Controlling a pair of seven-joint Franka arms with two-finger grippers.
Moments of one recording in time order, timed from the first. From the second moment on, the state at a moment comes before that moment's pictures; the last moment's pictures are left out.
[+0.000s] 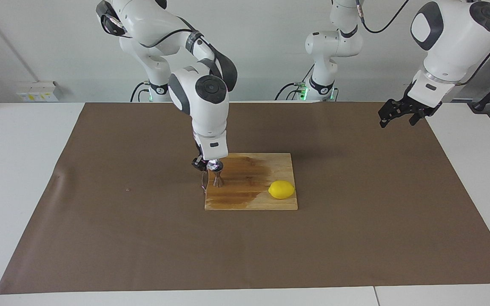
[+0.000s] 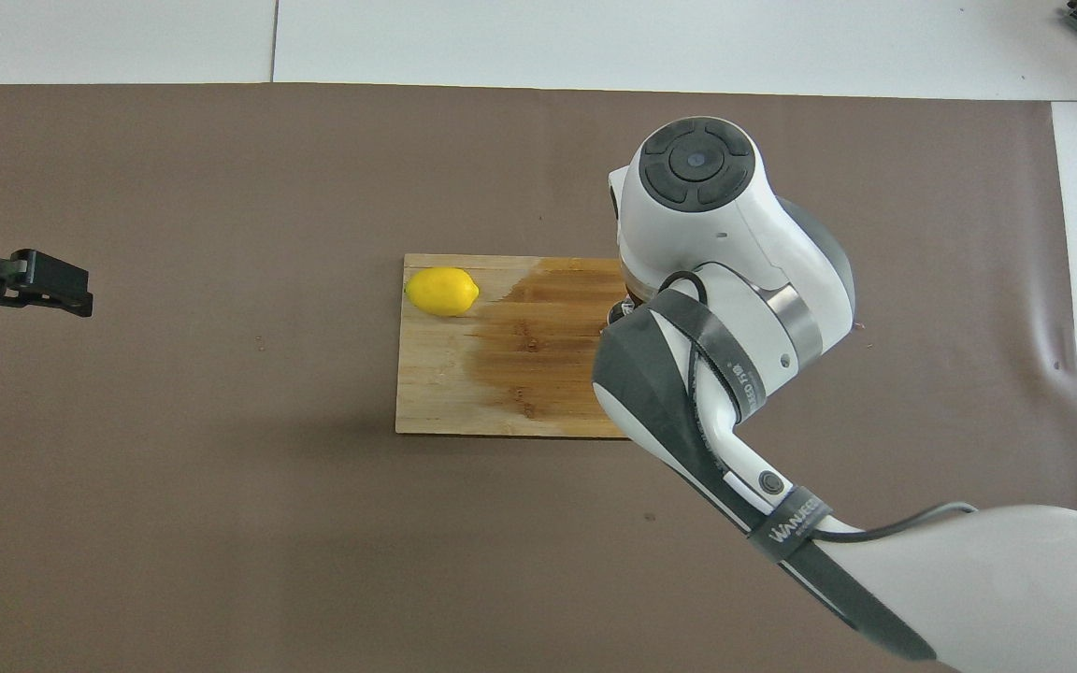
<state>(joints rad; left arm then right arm) -0.08 0.03 0.06 -1.60 0.01 1.58 -0.02 0.00 0.46 0.57 -1.47 -0.31 1.73 -0.41</state>
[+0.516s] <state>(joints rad) -0.08 0.03 0.06 -1.60 0.01 1.58 -0.02 0.00 0.46 0.58 -1.45 -0.31 1.73 -0.41</state>
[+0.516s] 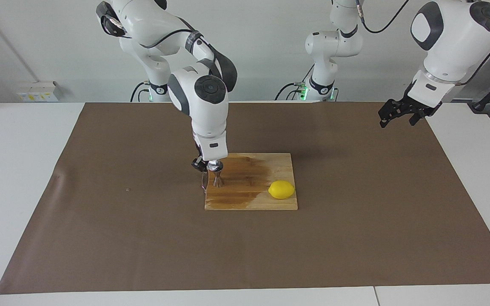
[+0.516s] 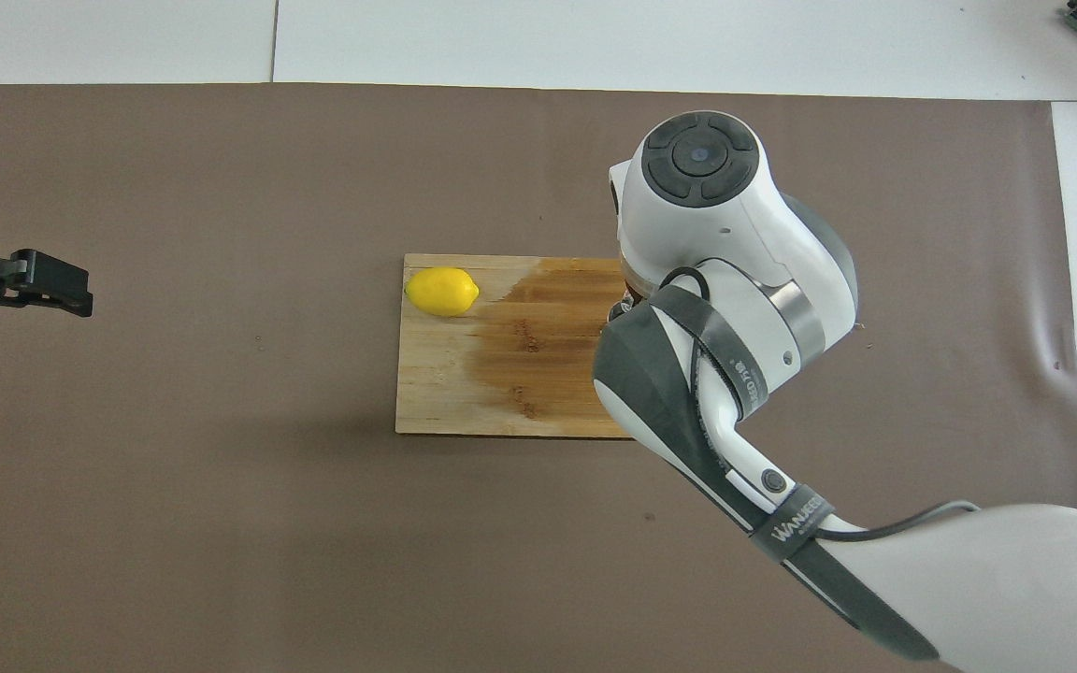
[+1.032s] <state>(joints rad) -0.08 0.03 0.06 -1.60 0.01 1.58 -0.02 -0.04 0.37 0.47 -1.43 -0.10 1.73 -0.62</state>
